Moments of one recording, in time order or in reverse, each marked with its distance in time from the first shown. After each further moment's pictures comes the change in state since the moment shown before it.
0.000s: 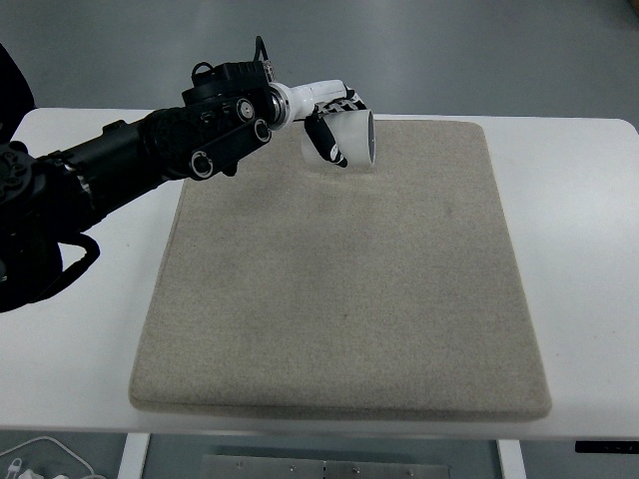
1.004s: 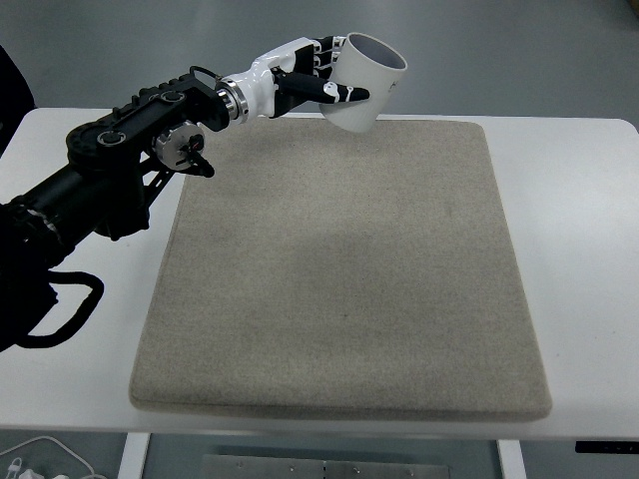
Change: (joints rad) left arm 0.223 0.077 -0.557 -0.003 -0.351 -0.241 -0.175; right arm 0.000 0.000 0.000 0.000 0.000 0.000 0.000
